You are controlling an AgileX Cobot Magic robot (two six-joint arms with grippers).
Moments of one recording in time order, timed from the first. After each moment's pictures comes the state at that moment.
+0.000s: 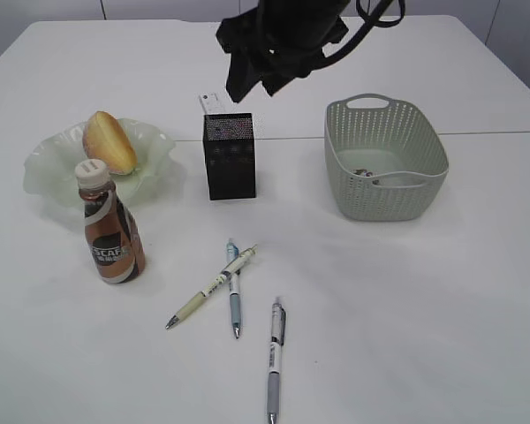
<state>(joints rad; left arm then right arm) -0.45 1.08 -1.01 -0.08 1.17 -0.11 0.40 2.13 -2.19 0.32 1.21 -0.25</state>
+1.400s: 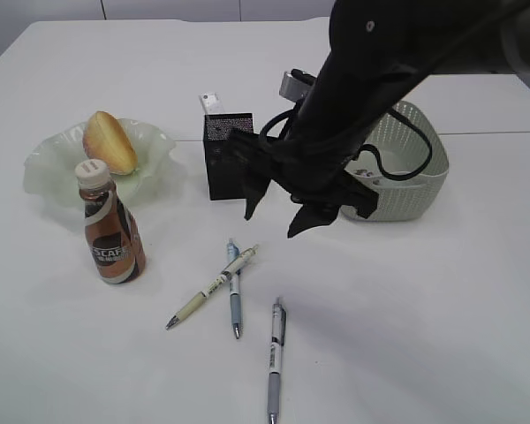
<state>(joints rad) -0.45 1.08 -1.01 -0.10 1.12 -0.10 0.53 1.89 -1.48 0.23 0.88 0.67</state>
